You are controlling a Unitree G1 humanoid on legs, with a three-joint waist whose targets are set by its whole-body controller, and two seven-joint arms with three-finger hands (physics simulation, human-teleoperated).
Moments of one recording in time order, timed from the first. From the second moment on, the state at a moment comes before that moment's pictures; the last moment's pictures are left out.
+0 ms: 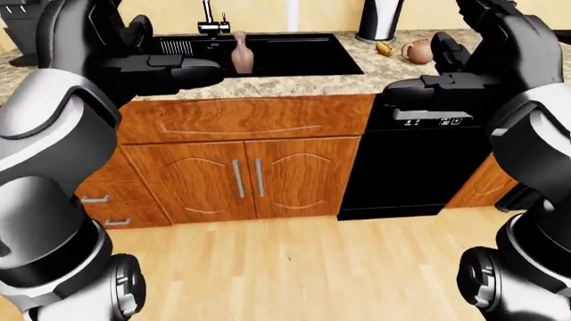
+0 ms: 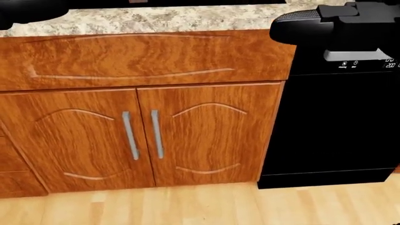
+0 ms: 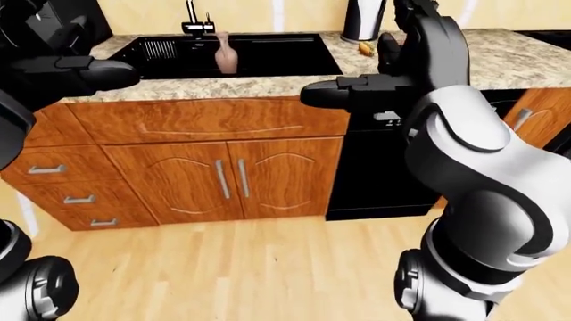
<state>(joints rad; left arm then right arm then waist) -0.93 0.53 0.30 -0.45 -0.74 1.18 0.41 -0.91 -0.47 -0.31 -0.57 0.79 1.32 -0.50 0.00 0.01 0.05</state>
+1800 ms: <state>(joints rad) -0.92 0.51 0.27 -0.45 -0.73 1.19 0.38 -0.85 -0.45 -0.29 -0.58 0.71 1.33 -0.47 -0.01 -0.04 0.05</state>
